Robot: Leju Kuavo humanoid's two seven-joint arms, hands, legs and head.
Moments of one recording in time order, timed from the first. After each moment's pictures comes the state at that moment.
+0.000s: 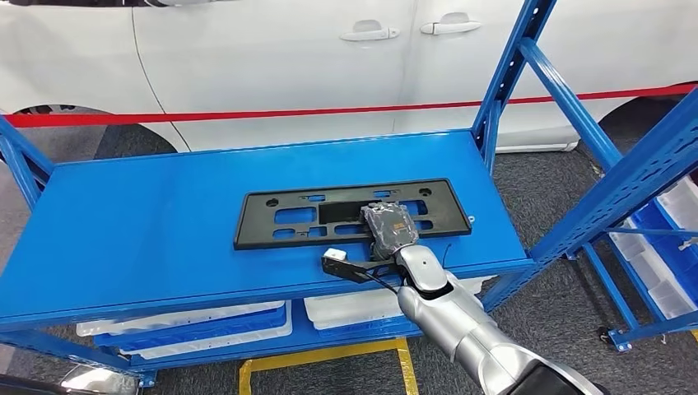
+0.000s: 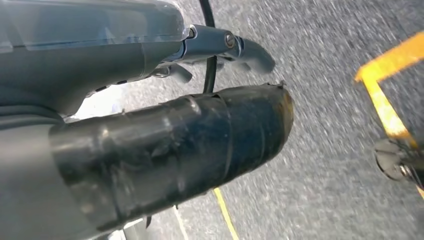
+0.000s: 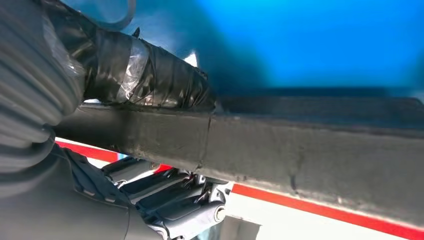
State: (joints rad) left arm -0.02 -0.07 1.04 -0.20 -1.45 -0.19 -0.02; right arm -0.64 0.06 0.77 -0.65 1.10 -0.39 -0.16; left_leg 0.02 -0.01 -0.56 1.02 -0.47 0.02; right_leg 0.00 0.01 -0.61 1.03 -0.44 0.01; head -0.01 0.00
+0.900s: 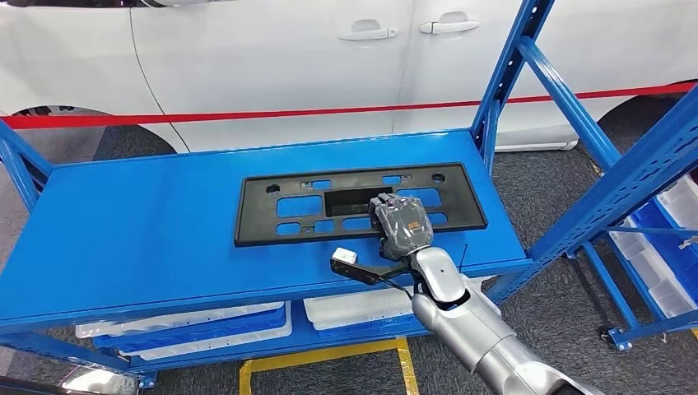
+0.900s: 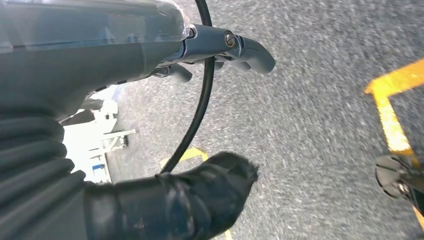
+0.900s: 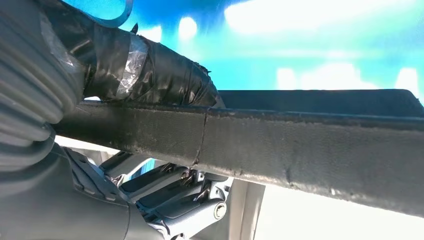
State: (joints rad) left arm -0.01 -0.07 1.11 -0.20 -1.42 -0.16 0.01; right arm -0.55 -0.06 0.77 -0.94 1.19 -0.48 -0.16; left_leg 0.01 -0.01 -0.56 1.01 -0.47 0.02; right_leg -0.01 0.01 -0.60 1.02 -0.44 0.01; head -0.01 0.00
